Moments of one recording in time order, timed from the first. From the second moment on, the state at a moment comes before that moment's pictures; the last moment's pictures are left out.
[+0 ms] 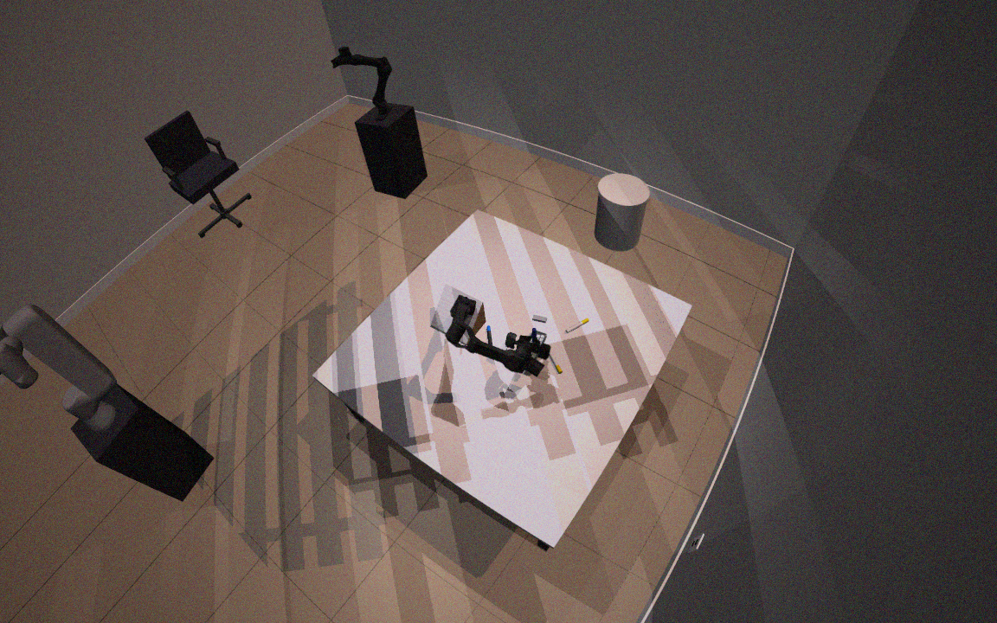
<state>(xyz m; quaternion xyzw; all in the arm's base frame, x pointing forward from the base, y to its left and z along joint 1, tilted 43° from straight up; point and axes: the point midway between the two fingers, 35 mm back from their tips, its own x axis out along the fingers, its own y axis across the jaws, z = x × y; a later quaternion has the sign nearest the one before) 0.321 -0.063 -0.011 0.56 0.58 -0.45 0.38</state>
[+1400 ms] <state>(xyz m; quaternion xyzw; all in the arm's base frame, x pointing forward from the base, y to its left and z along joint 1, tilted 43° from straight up) 0.320 -0.062 -0.012 0.56 0.59 -0.45 0.38</state>
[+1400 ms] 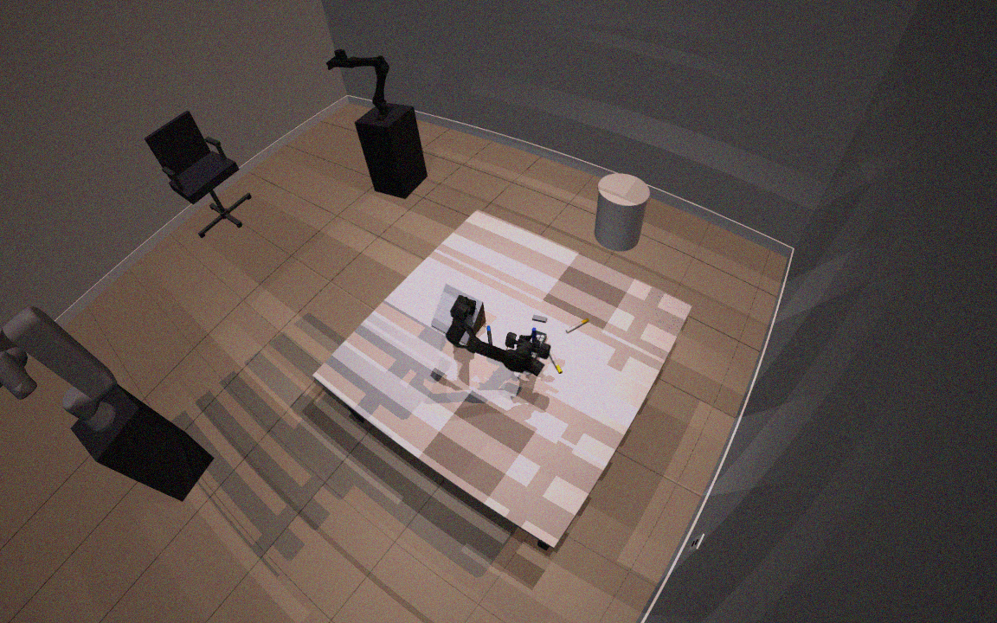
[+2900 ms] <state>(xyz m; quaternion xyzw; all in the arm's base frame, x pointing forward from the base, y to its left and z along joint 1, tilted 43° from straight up) 0.340 -0.069 0.001 0.56 0.58 -0.45 0.38</state>
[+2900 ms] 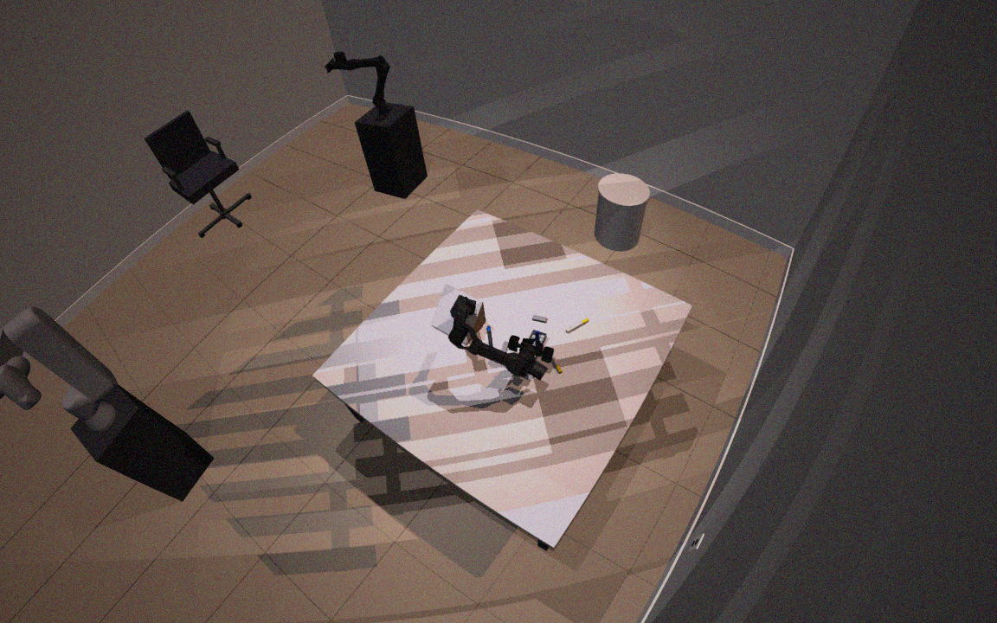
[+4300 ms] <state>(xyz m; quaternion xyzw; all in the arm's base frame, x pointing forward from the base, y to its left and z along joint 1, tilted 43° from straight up) 0.339 -0.076 -0.005 0.56 0.58 -0.45 0.38</state>
